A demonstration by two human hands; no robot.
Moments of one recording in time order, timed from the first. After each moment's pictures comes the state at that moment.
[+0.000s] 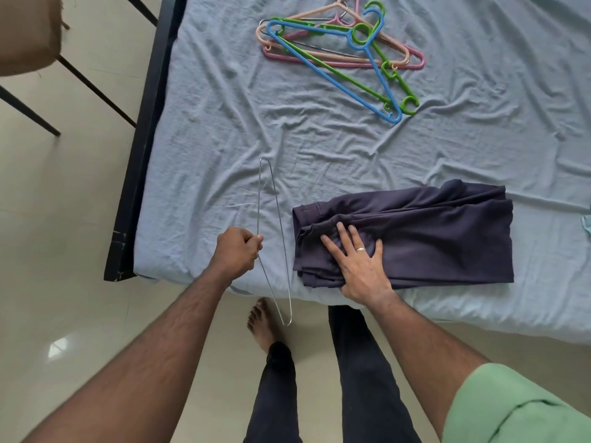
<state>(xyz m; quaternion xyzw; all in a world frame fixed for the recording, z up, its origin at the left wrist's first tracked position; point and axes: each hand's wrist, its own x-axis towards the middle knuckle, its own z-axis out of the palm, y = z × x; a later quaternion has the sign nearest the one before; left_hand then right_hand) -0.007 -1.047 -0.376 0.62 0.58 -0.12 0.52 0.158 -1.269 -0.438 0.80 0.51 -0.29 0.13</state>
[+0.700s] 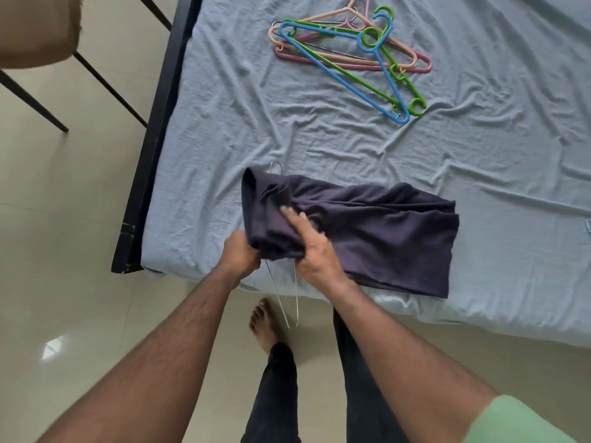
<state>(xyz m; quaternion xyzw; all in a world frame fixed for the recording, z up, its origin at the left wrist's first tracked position) -0.024 -1.055 -0.379 0.60 0.59 -0.15 0.51 0.091 -1.184 -0.395 0.78 0.35 -0.42 -0.30</state>
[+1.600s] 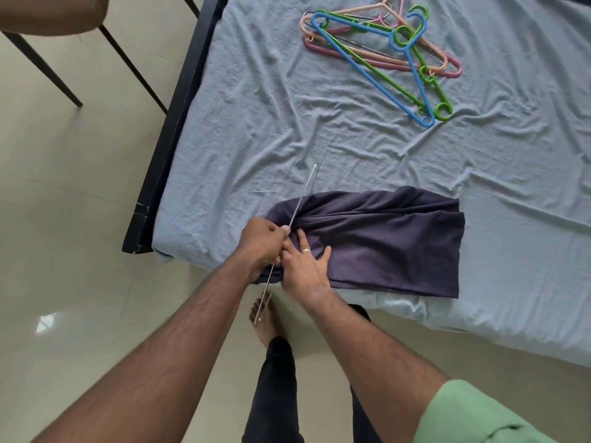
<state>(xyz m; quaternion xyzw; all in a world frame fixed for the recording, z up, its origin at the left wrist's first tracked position) -0.019 -1.059 -0.364 0.49 0.61 -0.08 0.62 0.029 -1.165 -0.422 0.77 0.48 -0.41 0.09</state>
